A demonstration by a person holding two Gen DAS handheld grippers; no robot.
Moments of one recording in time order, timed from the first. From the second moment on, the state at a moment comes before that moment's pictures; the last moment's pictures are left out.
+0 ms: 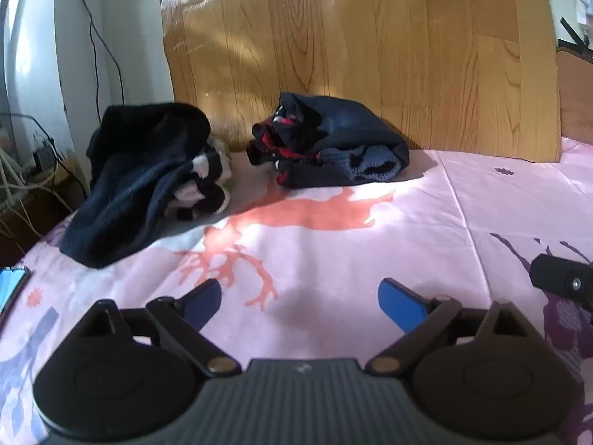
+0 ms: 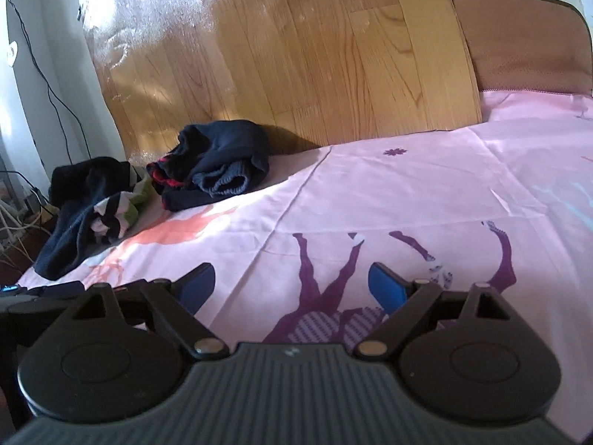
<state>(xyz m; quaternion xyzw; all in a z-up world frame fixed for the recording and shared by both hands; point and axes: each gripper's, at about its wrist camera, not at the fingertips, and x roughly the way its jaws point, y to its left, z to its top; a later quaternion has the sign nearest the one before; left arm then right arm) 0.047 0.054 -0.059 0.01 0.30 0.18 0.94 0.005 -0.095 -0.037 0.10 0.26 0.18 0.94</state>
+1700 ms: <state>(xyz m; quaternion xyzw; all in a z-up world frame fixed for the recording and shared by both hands) 0.035 0.059 -0.052 0.02 0.28 0.20 0.94 0.011 -0.099 -0.041 0.13 0.28 0.18 0.93</state>
